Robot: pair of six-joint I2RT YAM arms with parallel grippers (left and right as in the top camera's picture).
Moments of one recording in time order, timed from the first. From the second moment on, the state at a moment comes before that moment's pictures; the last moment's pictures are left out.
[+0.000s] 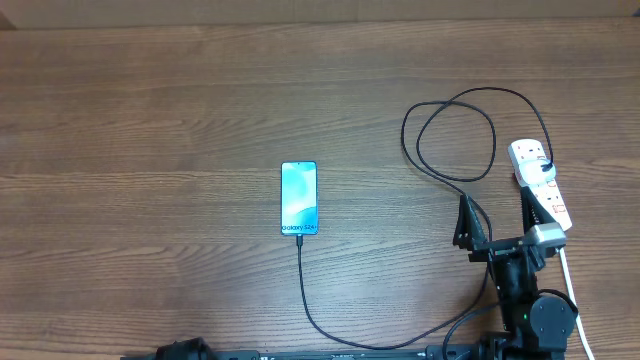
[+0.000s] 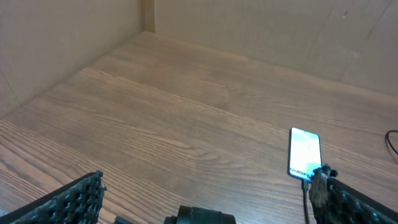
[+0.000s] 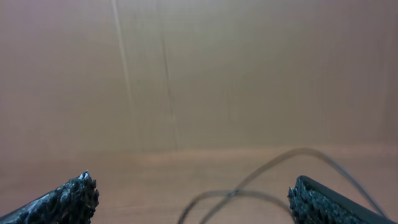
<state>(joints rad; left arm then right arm) 0.20 0.02 1.36 -1.66 -0.11 -0.18 -0.06 0.01 0.02 0.15 -0.18 0.15</state>
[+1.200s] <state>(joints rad) 0.20 0.02 1.36 -1.66 -0.11 -0.18 -0.12 0.01 0.02 -0.02 -0.15 0.15</state>
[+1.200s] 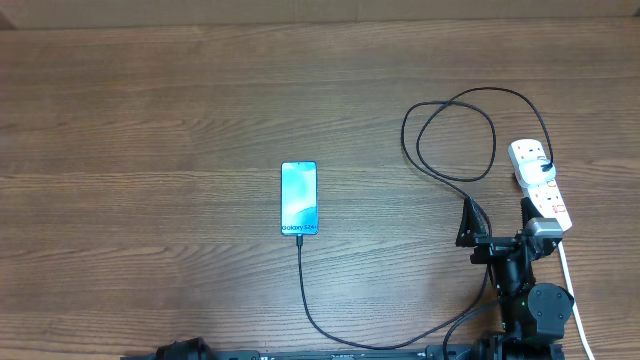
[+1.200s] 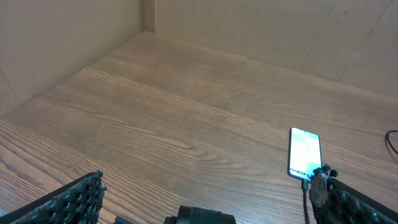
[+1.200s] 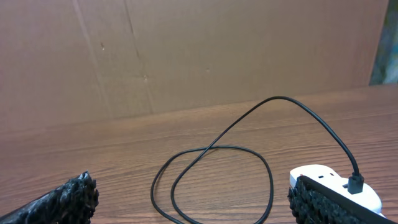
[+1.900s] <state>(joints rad) 0.04 0.02 1.36 -1.66 -0.11 -0.18 -0.12 0.01 0.02 -0.02 -0.15 0.15</state>
